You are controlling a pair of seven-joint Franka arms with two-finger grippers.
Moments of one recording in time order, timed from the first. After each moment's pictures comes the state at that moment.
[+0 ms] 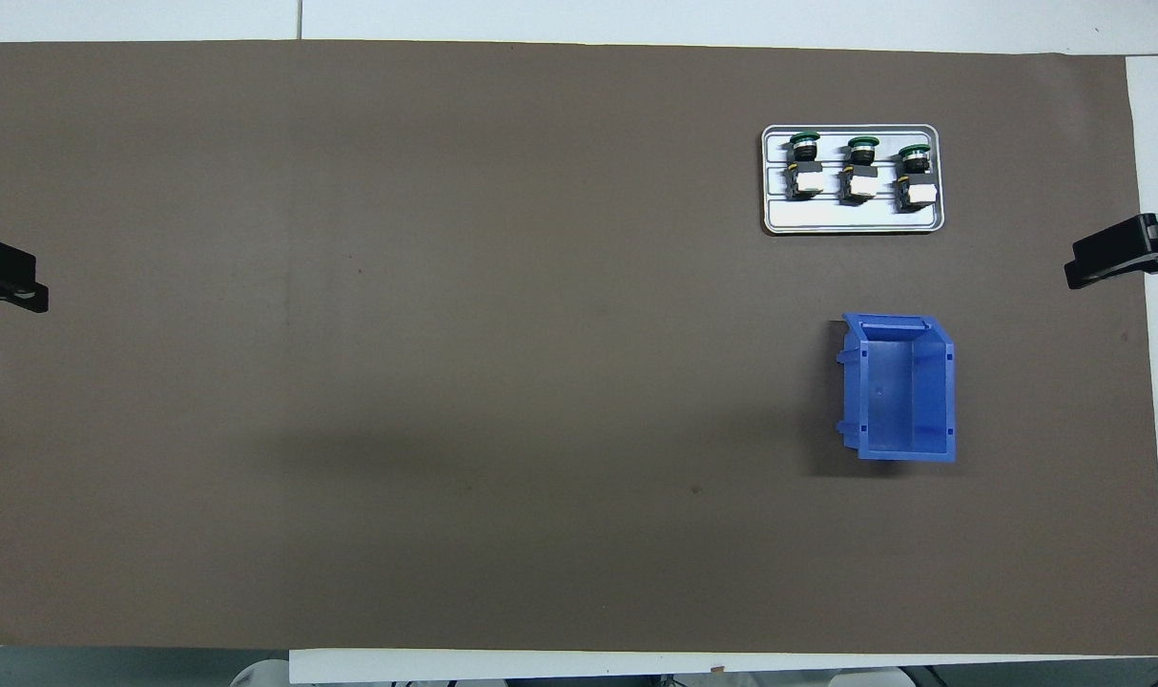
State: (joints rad) left arm -0.06 -0.04 -0.01 -1.57 0.03 1.40 -0.12; right arm -0.12 0.02 0.07 -1.52 -0.04 1.45 -0.11
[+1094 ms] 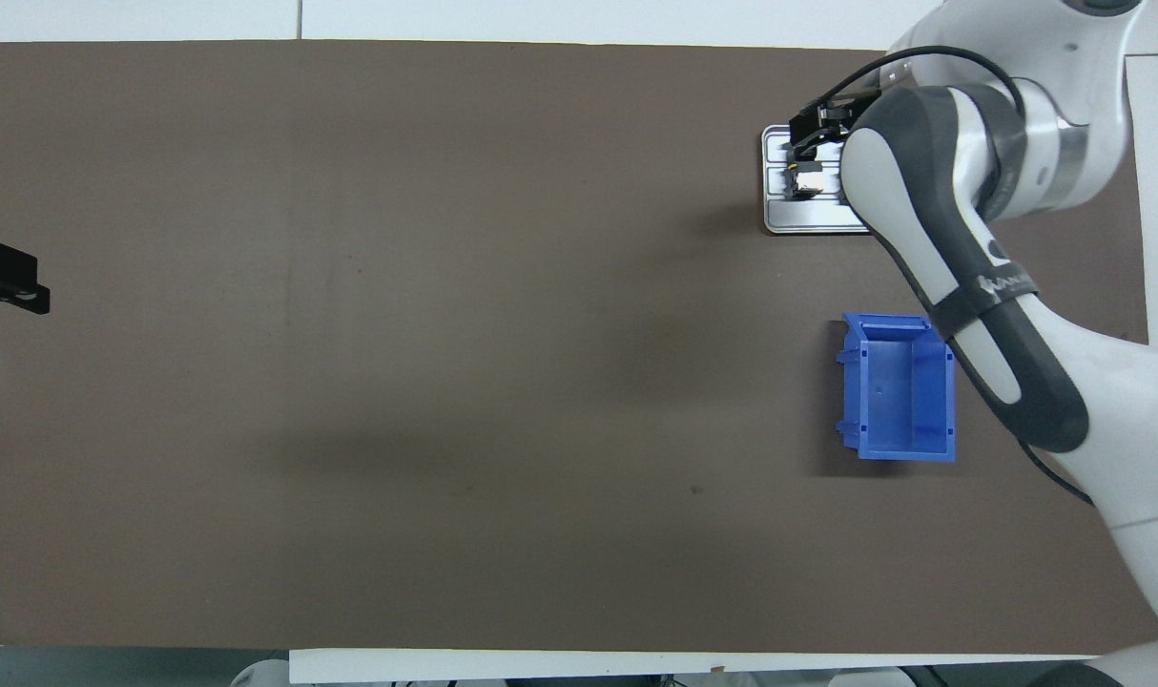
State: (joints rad) left arm -0.06 -0.04 -0.01 -1.58 0.03 1.40 -0.12; right arm 0.07 0.56 0.08 -1.37 0.00 2.04 0.05
